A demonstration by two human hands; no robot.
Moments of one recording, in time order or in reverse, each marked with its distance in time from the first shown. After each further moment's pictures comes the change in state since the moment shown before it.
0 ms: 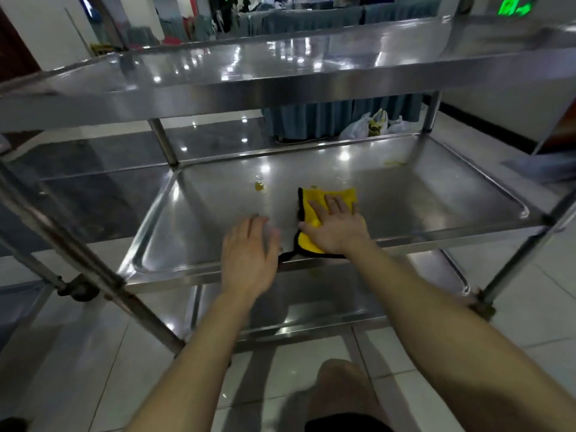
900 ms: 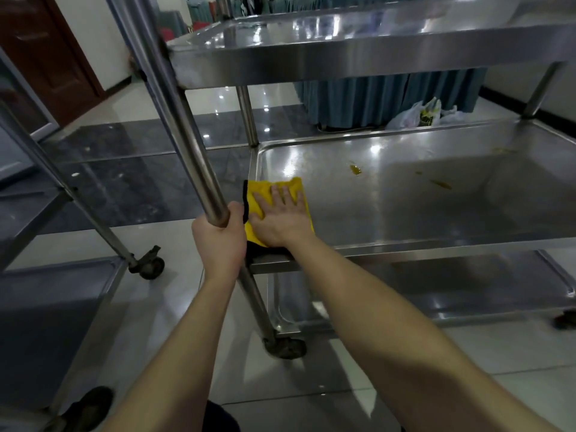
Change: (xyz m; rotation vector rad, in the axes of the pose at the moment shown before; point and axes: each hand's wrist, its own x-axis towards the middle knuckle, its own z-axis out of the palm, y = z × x) left_hand 0.005 -0.220 -0.122 -0.780 0.416 -0.572; right_hand 0.038 -0.350 0.062 0.026 -0.005 -0.209
